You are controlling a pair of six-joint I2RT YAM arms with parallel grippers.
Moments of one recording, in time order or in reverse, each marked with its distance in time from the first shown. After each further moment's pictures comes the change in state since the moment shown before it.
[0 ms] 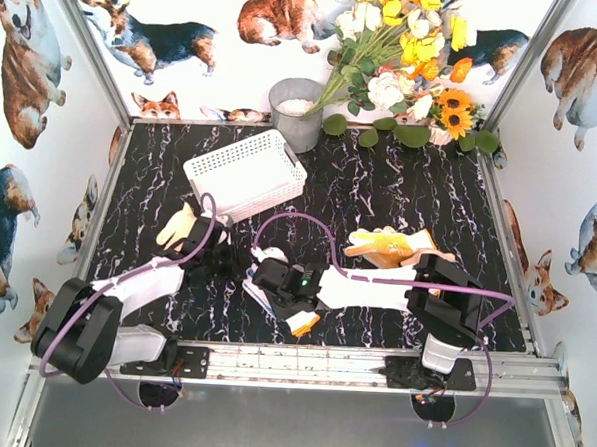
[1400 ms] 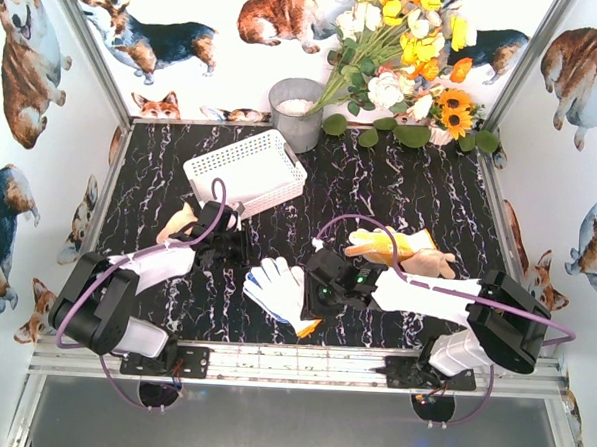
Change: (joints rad) left arm 0.002 0.156 0.144 0.029 0.091 -0.010; right arm -0.195 -0.335 -0.347 0.079 -0.246 0.293
